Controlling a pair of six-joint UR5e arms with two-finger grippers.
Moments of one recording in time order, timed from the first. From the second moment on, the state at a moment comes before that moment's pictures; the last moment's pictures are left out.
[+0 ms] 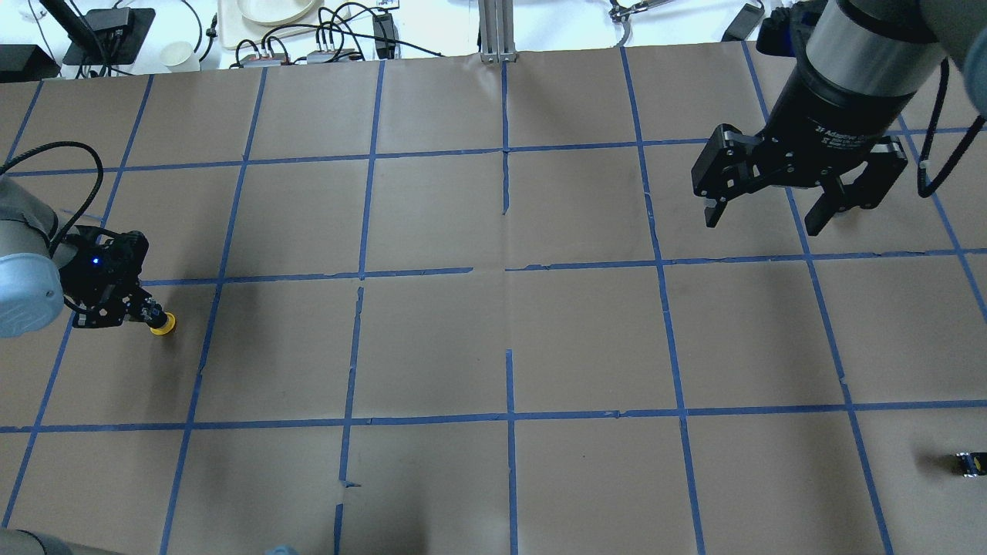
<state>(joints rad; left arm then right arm) -0.98 -1.80 -2.02 -0.89 1.62 2.23 1.54 -1.66 1.58 -1.36 -1.53 0.10</state>
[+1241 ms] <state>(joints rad) -1.25 -1.71 -2.01 -1.15 0.74 1.90 1.52 -1.64 1.62 -1.41 -1.52 0.25</state>
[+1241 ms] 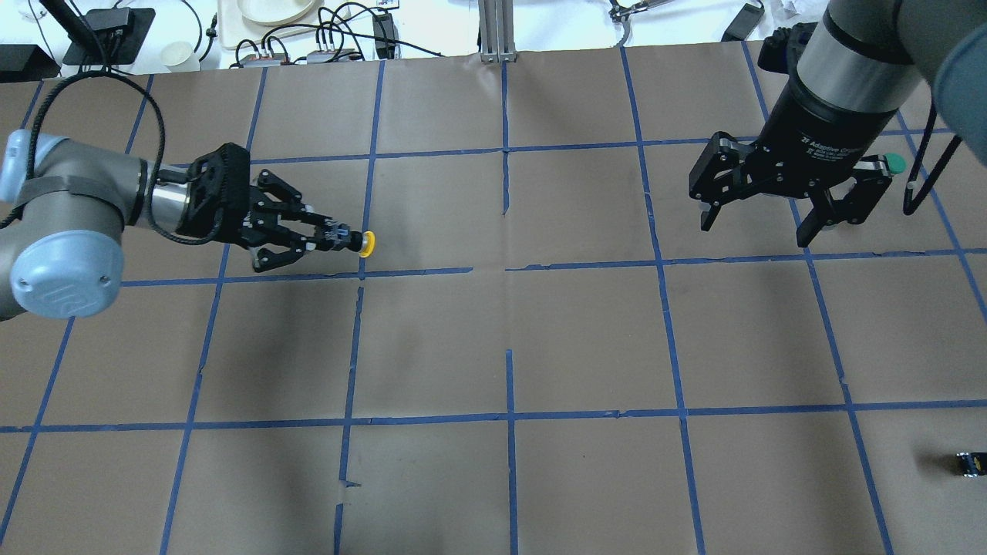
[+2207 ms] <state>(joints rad) -1.56 -1.83 -2.01 -1.15 -0.01 1.78 1.40 -1.55 1.61 -1.49 -0.98 0.83</state>
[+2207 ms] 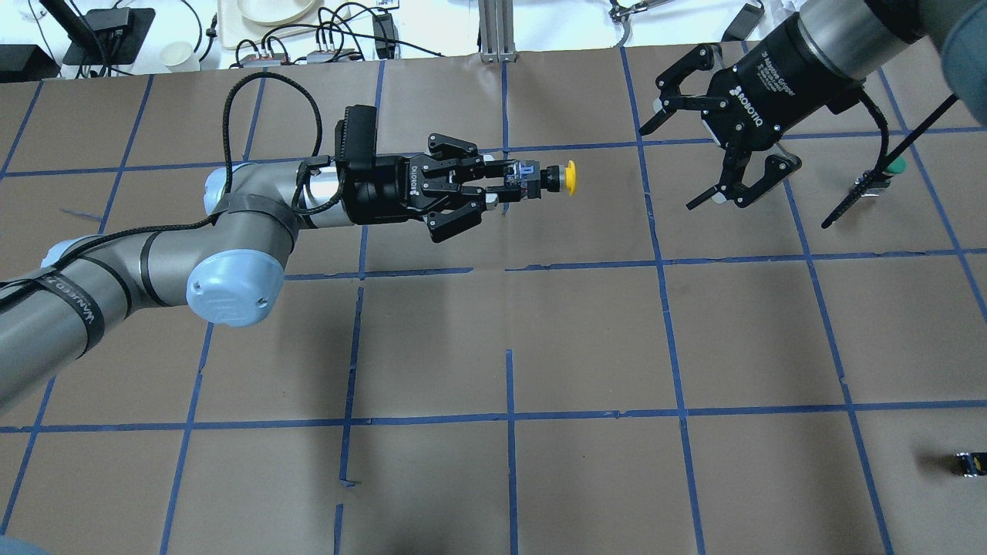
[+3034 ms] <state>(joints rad) -1.64 -1.84 -2.01 -0.93 -0.04 1.79 1.37 -1.54 1.65 -1.50 -0.75 0.88</state>
